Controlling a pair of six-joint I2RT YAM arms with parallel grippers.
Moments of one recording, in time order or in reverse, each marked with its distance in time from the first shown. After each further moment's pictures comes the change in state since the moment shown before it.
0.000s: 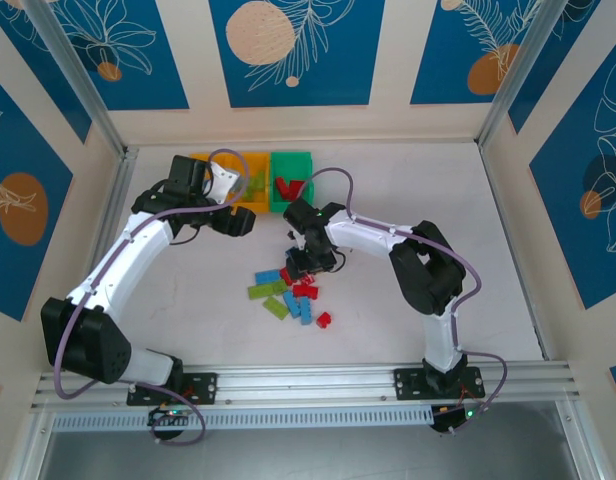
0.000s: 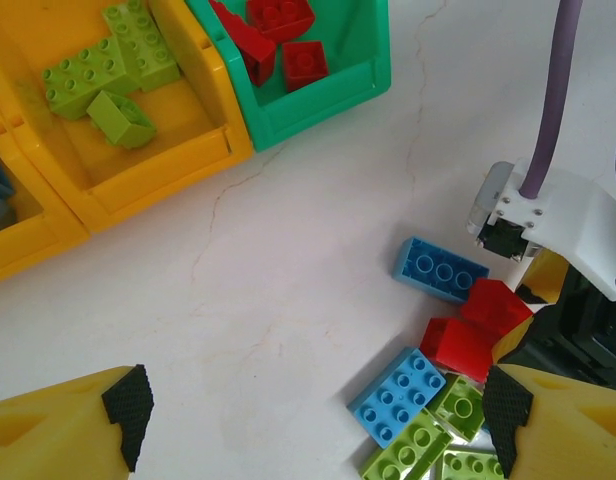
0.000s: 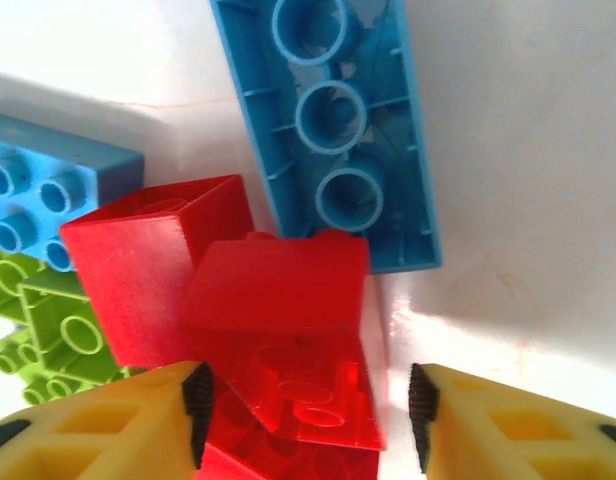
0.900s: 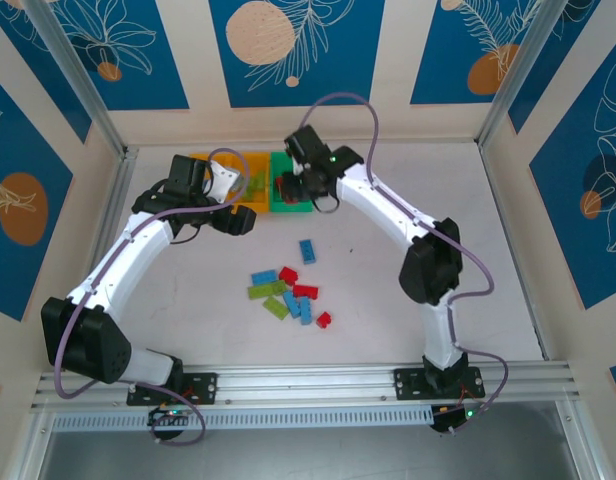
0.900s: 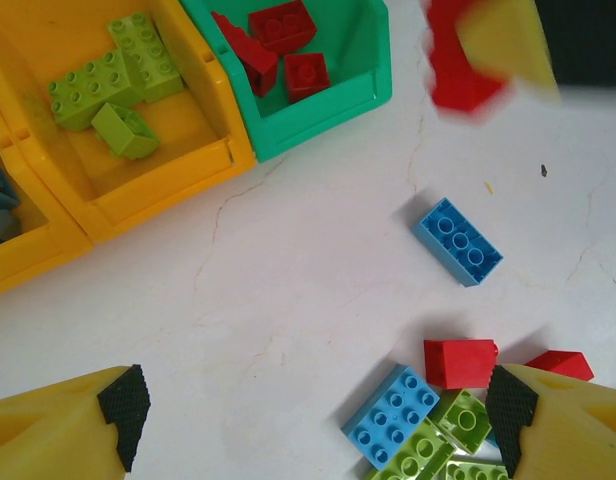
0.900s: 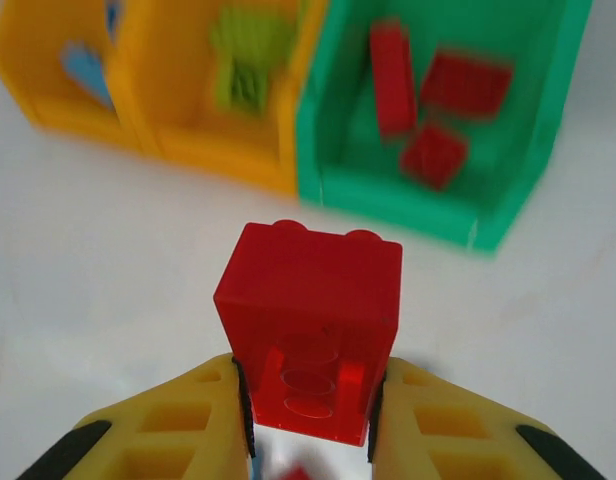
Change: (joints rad) left arm 0.000 0.001 -0.002 0.018 -0.002 -0.003; right arm -0.117 0.119 0.664 -0.053 0.149 0.044
